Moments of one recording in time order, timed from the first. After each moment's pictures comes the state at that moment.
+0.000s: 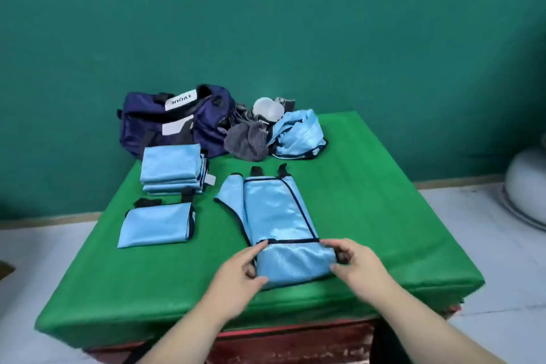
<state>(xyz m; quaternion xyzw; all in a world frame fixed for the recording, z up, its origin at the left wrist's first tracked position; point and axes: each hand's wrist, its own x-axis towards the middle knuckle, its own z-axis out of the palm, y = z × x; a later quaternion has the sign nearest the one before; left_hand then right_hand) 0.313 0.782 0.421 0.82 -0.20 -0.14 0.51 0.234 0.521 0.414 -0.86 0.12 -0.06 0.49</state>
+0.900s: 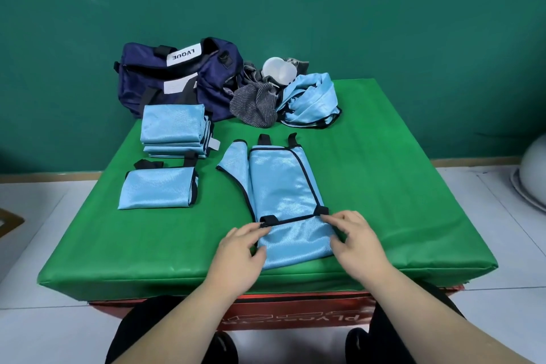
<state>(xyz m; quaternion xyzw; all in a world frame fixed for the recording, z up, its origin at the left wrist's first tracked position) 0.308 0.785 0.389 0.91 -0.17 -0.09 0.37 0.249 0.530 0.382 -0.93 0.05 -0.11 0.34</state>
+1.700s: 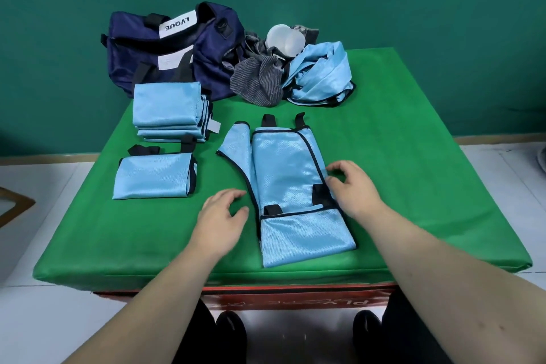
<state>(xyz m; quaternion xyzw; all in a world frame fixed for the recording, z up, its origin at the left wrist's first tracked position) 0.372 0.800 0.393 0.93 -0.09 -0.08 0.36 0.349 0.511 0.385 -0.90 0.15 -0.06 0.41</state>
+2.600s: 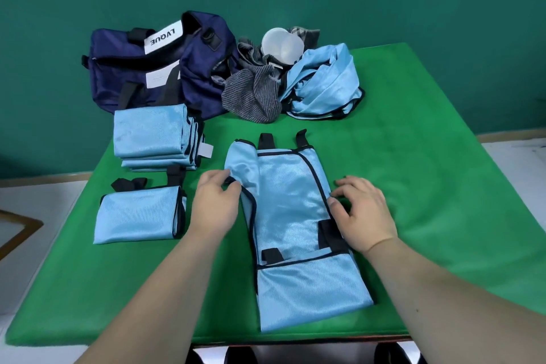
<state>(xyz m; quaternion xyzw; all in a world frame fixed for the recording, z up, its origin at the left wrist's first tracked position) 0.473 0.748 0.413 0.91 0.03 -0.02 0.41 0.378 0.494 0.358 -0.95 0.10 -0.10 0.28</state>
